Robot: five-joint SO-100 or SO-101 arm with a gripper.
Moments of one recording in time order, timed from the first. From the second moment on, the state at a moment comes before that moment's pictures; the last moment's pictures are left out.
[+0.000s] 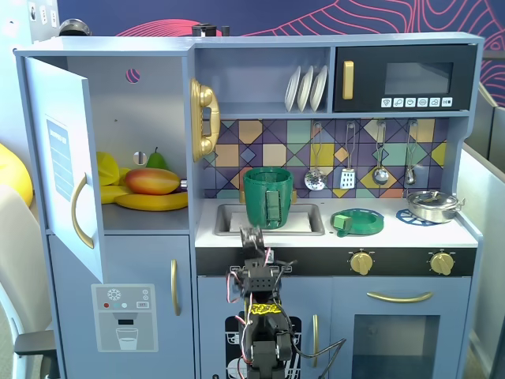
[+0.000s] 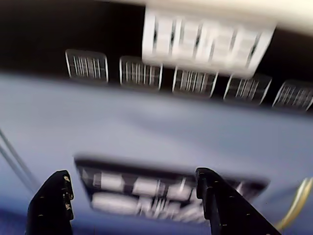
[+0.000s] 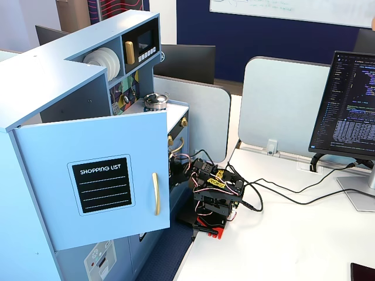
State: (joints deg) arm -3.5 181.1 165.6 44.4 -100.5
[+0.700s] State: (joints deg) arm -3.7 182.3 172.0 72.2 -79.5
